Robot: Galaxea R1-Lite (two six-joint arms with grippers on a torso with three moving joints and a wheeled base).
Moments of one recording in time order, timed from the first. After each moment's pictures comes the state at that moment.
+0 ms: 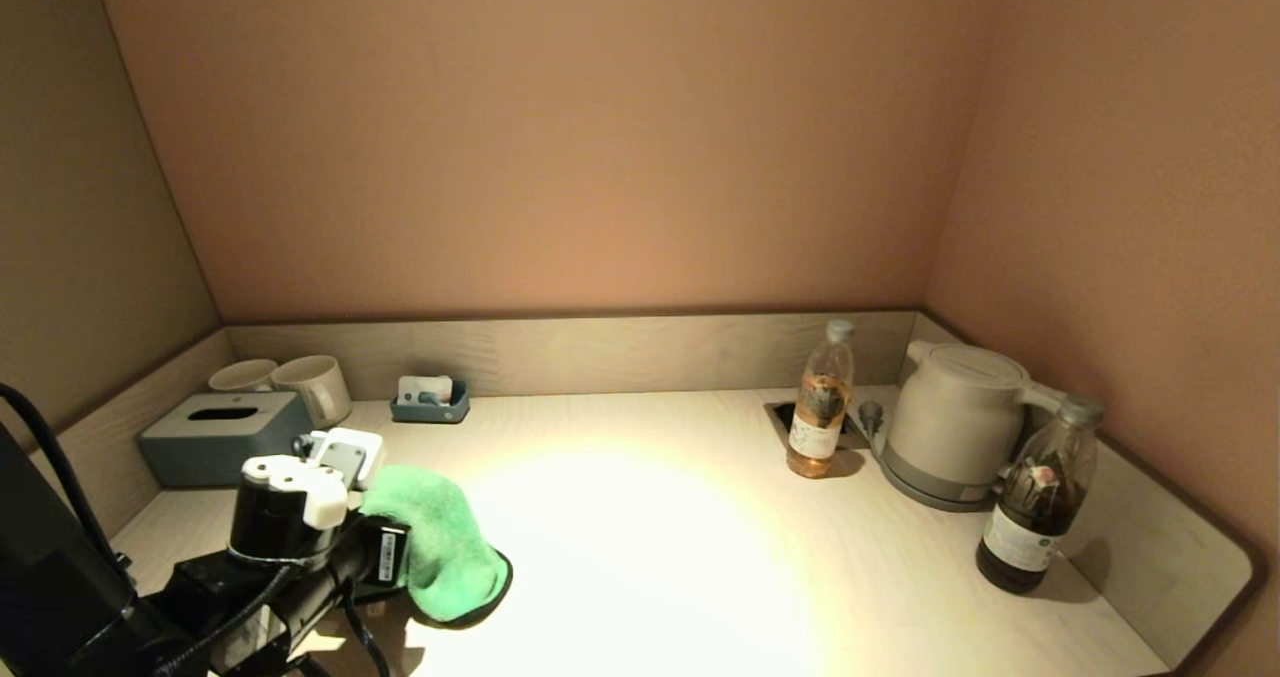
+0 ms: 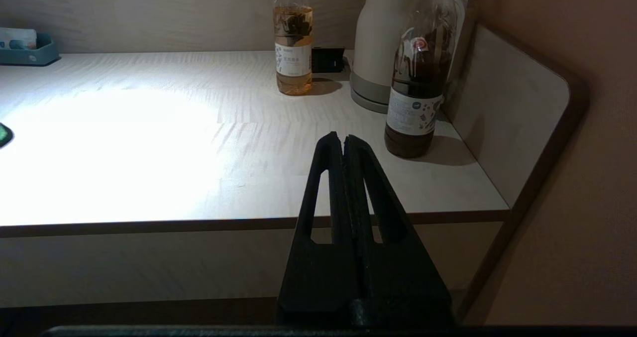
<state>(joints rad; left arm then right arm) -0.43 1.99 -0.43 -1.06 0.49 0.01 0.00 0.00 0.00 -0.01 0.00 -0.01</state>
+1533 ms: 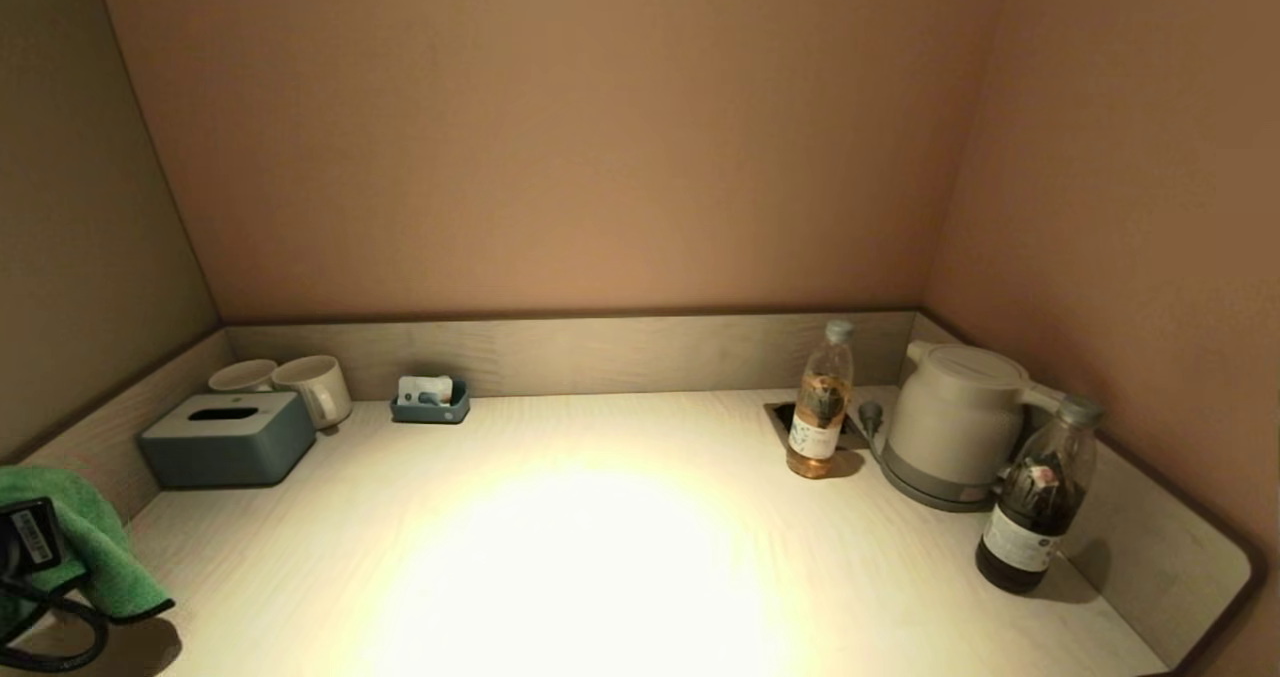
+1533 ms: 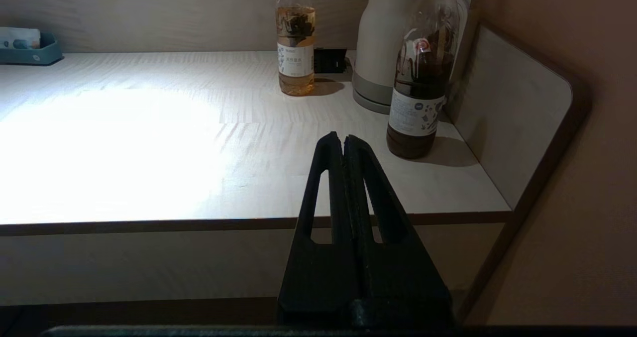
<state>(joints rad) 0.26 1.61 -0.24 -1.01 0.47 0.00 0.00 0.00 0.00 -0.01 0.00 -0.01</state>
